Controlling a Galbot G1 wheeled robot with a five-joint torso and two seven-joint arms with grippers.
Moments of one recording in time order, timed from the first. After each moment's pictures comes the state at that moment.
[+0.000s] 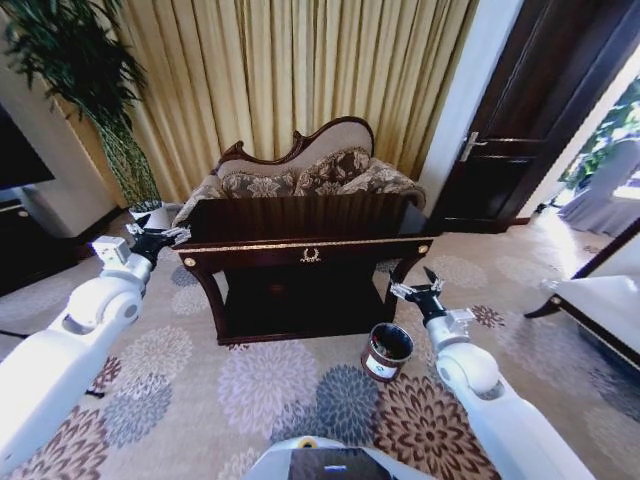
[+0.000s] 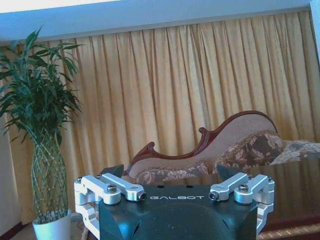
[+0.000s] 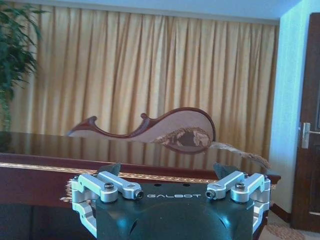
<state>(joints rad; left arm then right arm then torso) 1.06 -0.62 -0.53 -2.01 -0.84 0.27 -0.33 -1.38 0.95 0.54 2.09 0.52 -0.13 0.19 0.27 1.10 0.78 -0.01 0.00</state>
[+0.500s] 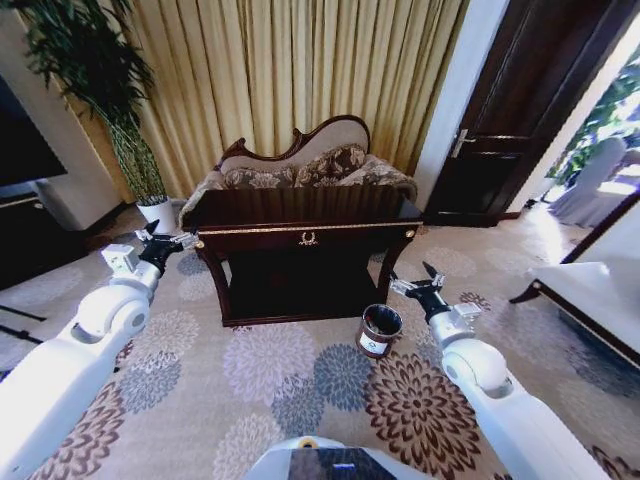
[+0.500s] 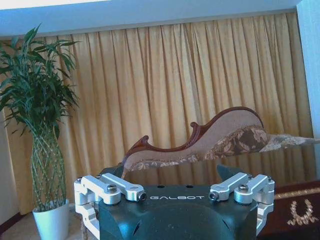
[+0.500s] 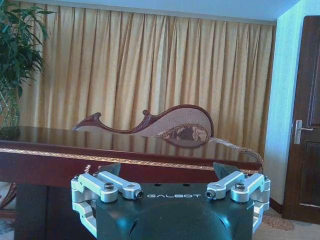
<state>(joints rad) 1.10 -0.64 -0.54 -2.04 -0.83 0.27 -0.33 -1.39 0.94 0.56 2.10 0.52 -0.13 0.18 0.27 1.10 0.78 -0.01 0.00</state>
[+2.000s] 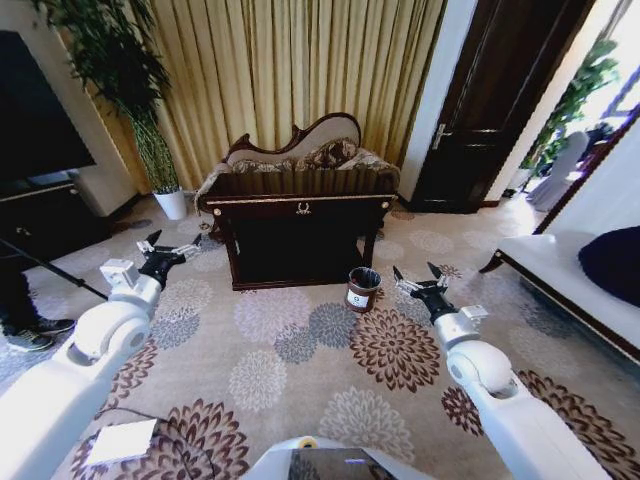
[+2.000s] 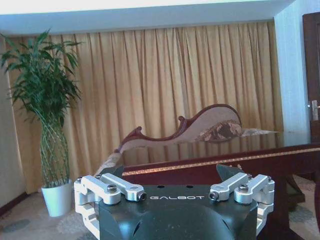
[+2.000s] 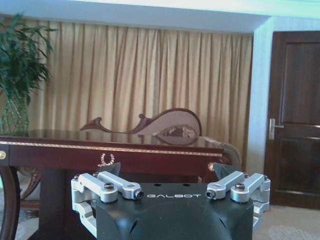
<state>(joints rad) 1.28 -0.68 -0.63 -2.17 -0.82 0.28 -0.35 -1.39 0.96 0.59 2.09 0.54 -0.12 0.18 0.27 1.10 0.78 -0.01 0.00</state>
